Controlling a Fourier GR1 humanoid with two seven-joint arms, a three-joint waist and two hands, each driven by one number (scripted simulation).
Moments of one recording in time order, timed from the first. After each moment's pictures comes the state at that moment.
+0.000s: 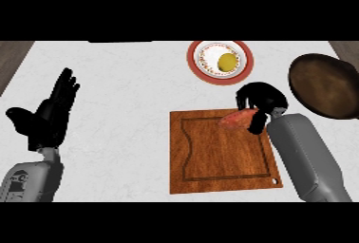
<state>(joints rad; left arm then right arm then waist) -0.22 0.21 0.10 -1.47 0.02 0.09 0.09 -0.62 -0.20 0.06 -0.95 1.06 0.38 0.00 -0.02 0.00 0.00</state>
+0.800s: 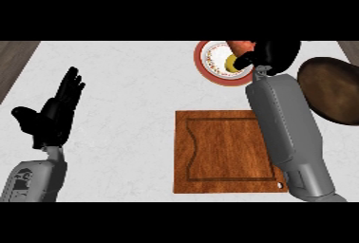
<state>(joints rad) -0.24 0.20 0.08 -1.47 0.02 0.07 0.08 -0.91 -0.05 -0.13 -1.02 1.33 -0.20 0.86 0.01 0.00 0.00</state>
